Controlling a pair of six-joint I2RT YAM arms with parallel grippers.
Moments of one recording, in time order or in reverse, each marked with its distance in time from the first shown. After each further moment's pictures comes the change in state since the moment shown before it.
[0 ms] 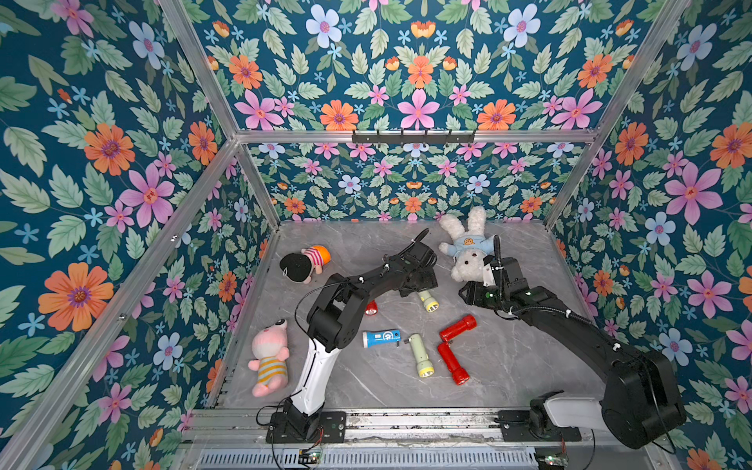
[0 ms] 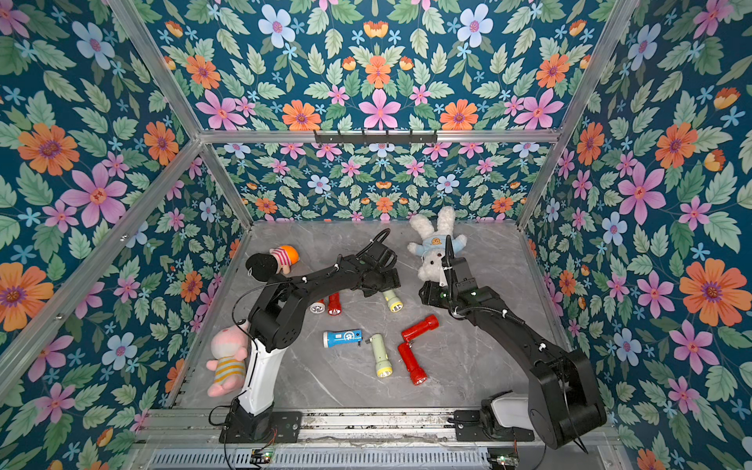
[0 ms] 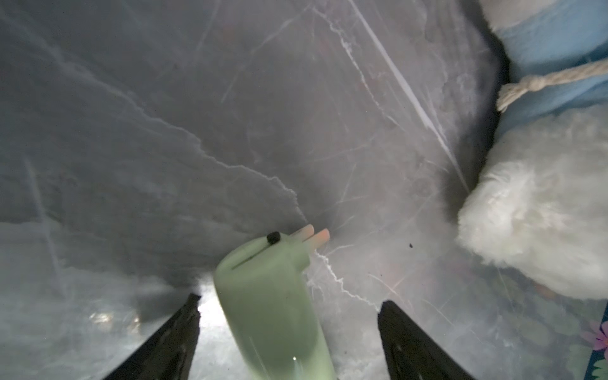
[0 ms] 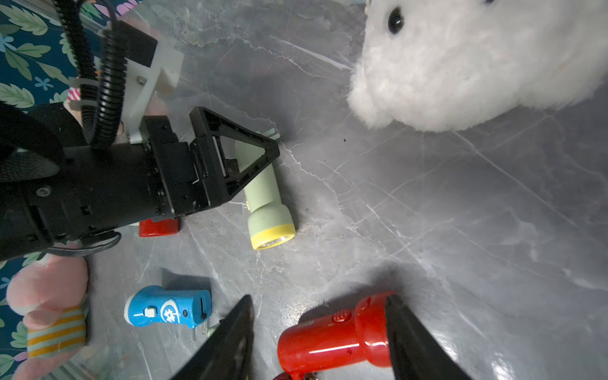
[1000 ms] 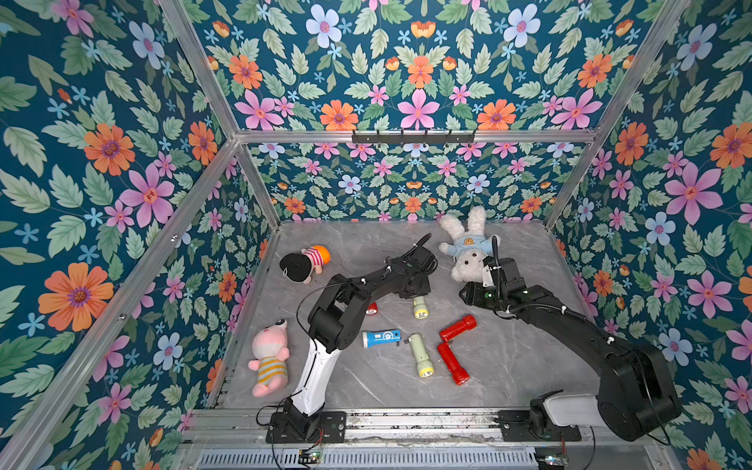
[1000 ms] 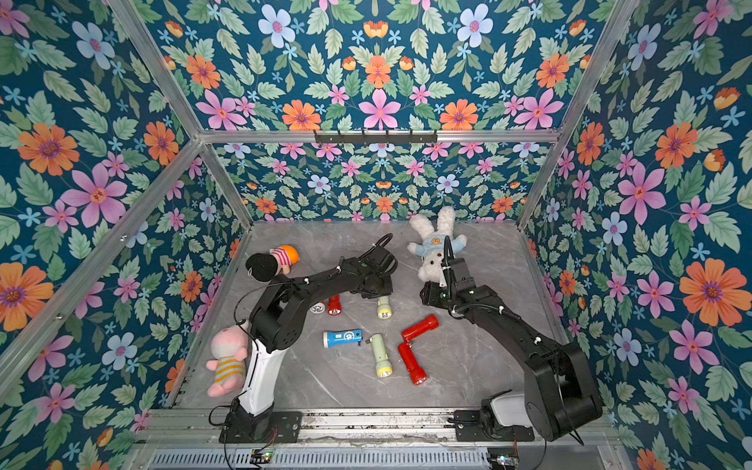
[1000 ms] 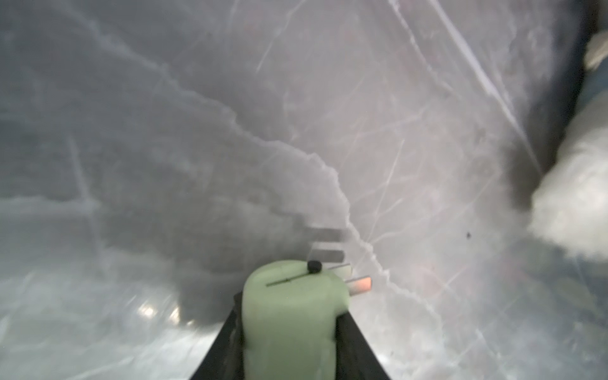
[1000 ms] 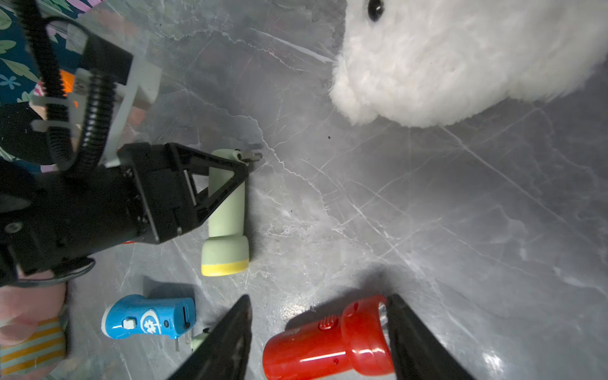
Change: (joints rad) left arm -0.011 -0.041 -0.071 -0.018 -0.061 0.064; right arm -0.005 0.045 0.006 -0.001 0.024 -0.002
